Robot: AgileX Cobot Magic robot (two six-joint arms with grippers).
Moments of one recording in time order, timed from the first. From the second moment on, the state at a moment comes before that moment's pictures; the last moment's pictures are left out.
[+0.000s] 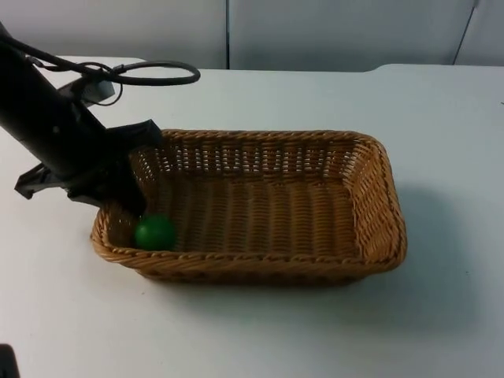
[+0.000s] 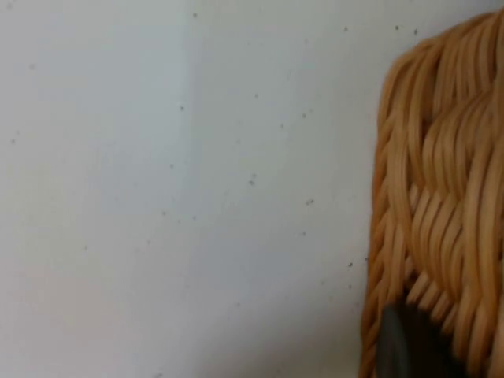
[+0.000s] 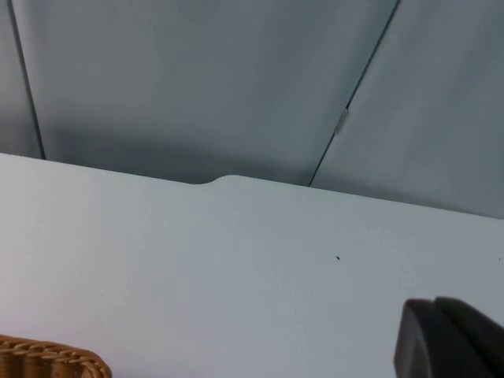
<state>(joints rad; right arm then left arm) 0.52 1.23 -1.41 -0.65 0.99 0.45 -0.14 2.14 -1.24 -0.77 0.75 0.44</state>
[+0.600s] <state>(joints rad) 0.52 1.23 -1.41 -0.64 0.97 0.46 -0.14 2.15 -1.41 -0.60 0.90 0.32</state>
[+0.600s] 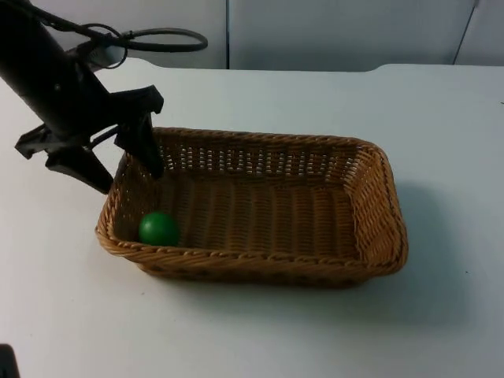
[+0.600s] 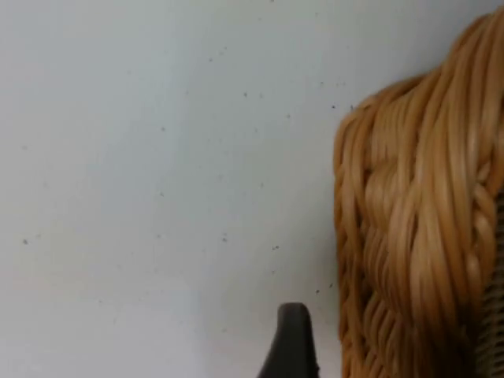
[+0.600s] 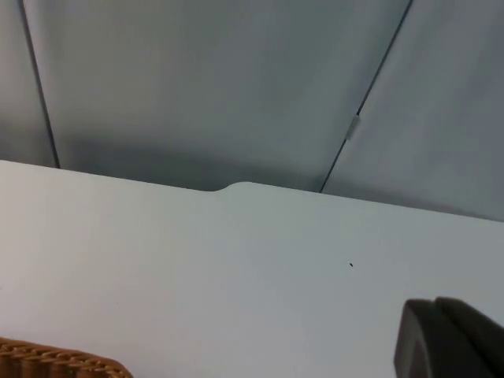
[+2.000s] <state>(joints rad) 0.52 1.23 -1.41 -0.63 0.94 0.43 -0.14 0.25 -0.66 -0.01 0.86 0.02</state>
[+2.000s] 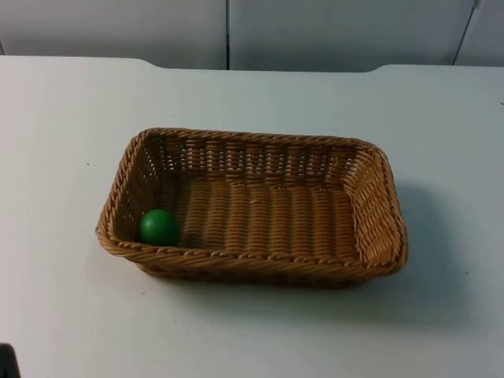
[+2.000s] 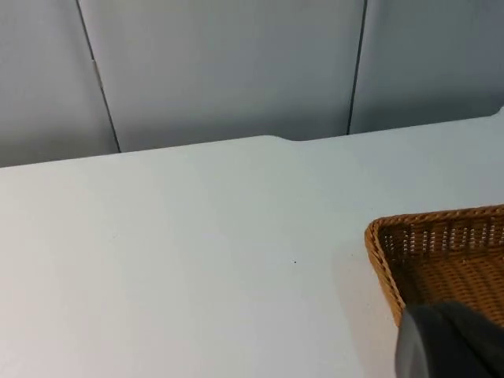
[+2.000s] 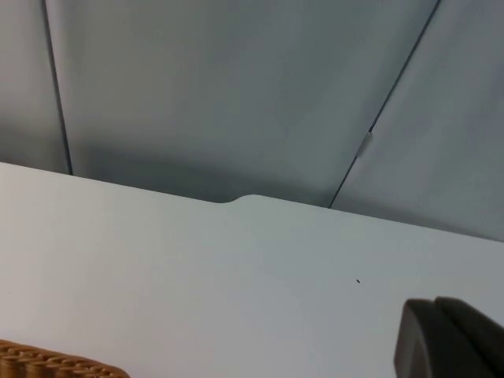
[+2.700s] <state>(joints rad) 0.52 1.18 -1.41 -0.47 0.82 0.28 -0.14 0.00 -0.53 0.08 1.07 -0.05</state>
